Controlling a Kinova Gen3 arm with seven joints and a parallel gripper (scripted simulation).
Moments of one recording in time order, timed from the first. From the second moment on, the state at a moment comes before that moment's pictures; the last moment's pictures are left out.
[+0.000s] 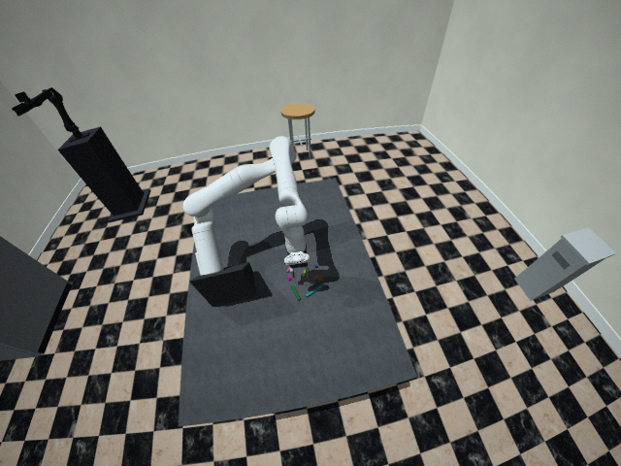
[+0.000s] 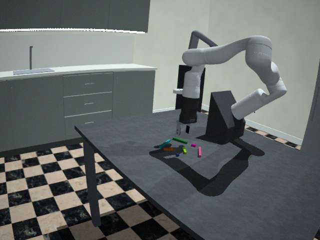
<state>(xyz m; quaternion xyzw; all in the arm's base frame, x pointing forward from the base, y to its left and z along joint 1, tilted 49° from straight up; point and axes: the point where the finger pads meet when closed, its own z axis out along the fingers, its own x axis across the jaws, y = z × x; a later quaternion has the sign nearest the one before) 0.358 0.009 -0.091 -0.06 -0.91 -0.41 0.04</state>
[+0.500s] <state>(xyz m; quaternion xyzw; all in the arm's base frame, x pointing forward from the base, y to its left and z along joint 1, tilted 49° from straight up) 0.356 0.014 -0.087 -0.22 -0.88 -0.40 0.11</state>
